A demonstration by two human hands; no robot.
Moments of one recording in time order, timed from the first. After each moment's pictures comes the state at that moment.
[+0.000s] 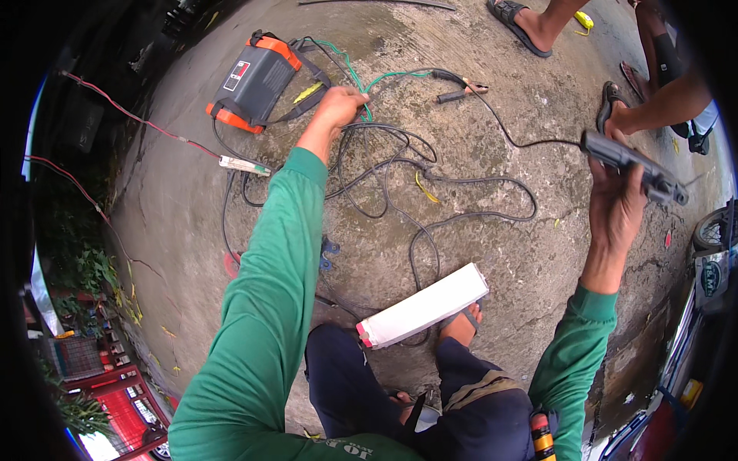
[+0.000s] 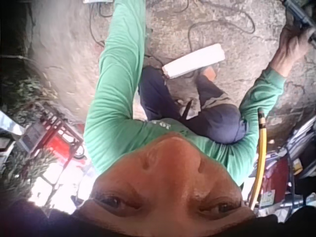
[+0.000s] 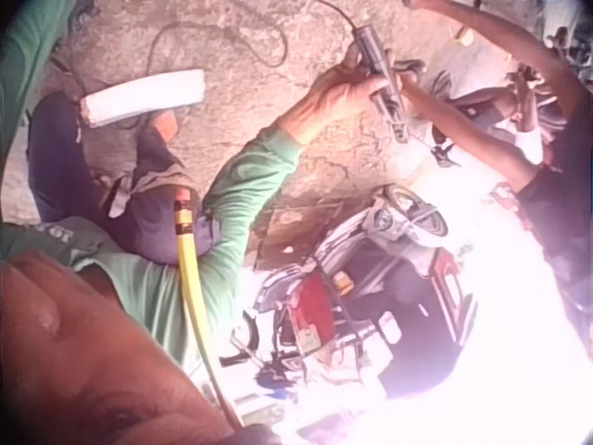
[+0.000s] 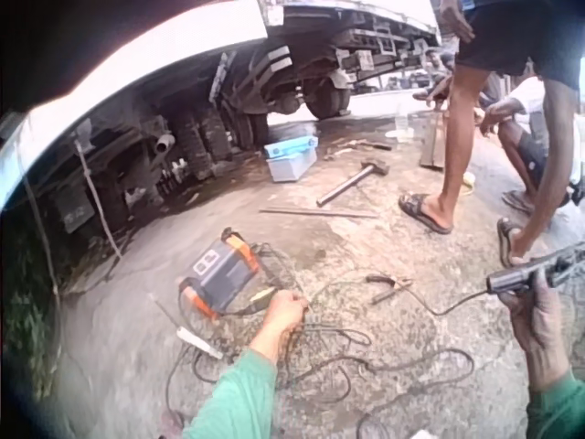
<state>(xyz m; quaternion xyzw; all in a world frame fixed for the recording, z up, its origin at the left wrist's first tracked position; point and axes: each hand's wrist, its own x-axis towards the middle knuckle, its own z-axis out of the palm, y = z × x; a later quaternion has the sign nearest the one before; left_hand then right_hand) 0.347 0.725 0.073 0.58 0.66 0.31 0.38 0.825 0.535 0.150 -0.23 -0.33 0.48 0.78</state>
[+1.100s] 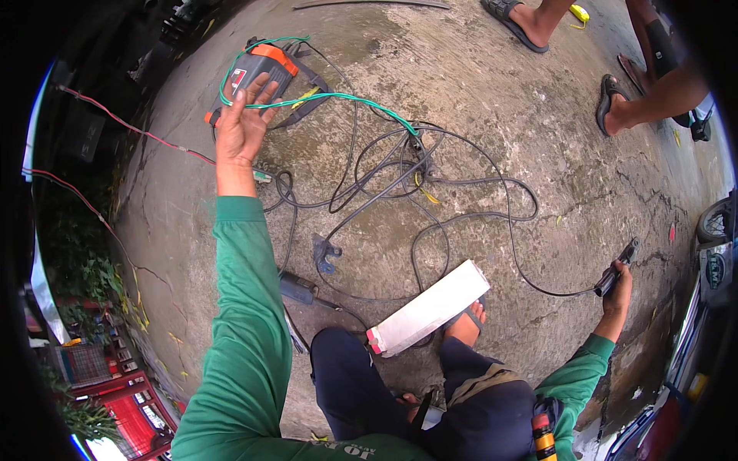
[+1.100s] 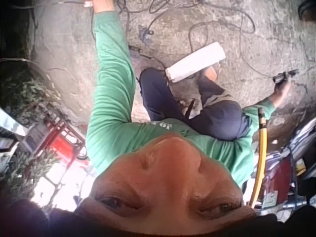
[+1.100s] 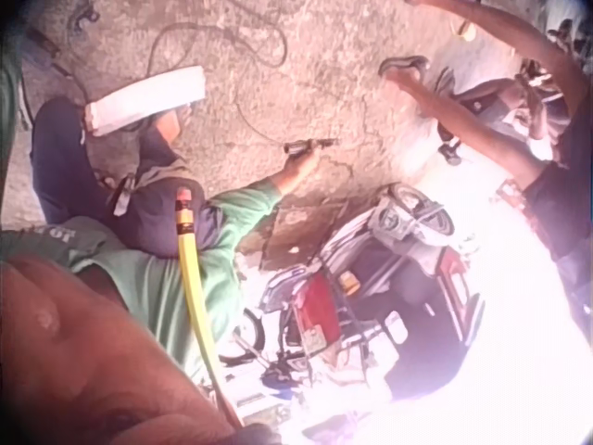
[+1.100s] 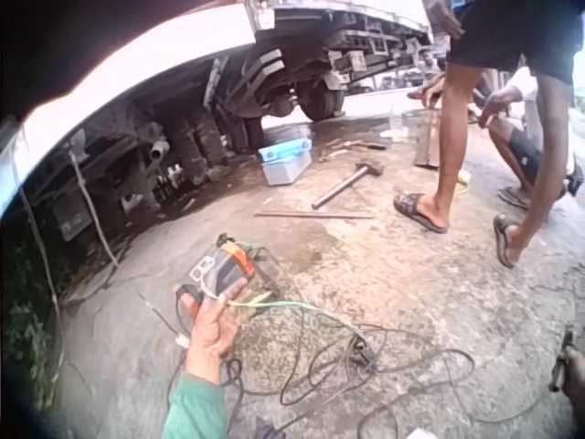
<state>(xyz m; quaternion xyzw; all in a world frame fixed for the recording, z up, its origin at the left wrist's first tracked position) 0.254 0.645 0.195 0.46 0.39 0.62 0.51 0.997 0.377 -0.008 -0.71 -0.12 0.42 0.55</state>
